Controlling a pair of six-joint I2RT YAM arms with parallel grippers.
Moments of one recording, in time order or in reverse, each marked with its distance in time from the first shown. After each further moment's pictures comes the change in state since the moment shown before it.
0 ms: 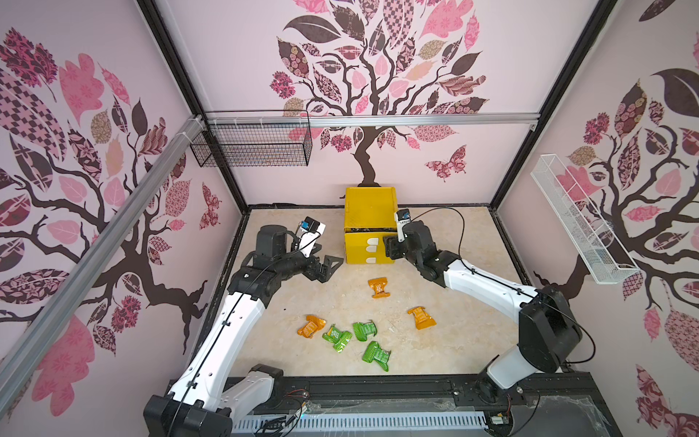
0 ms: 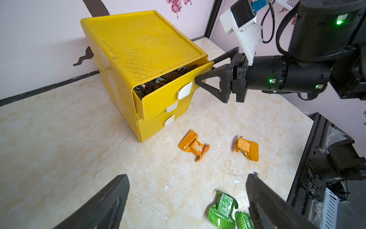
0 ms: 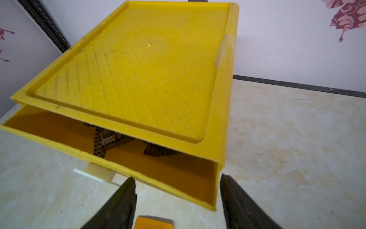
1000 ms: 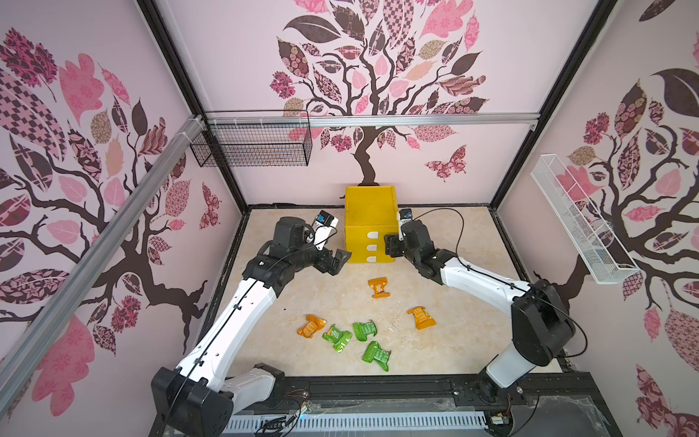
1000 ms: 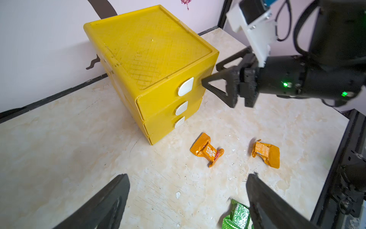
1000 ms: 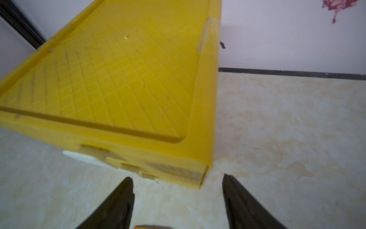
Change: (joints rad) left arm -0.117 0.146 0.134 -0.002 -0.229 -0.001; right arm -0.010 -0.018 -0.045 -0.003 0.017 0.101
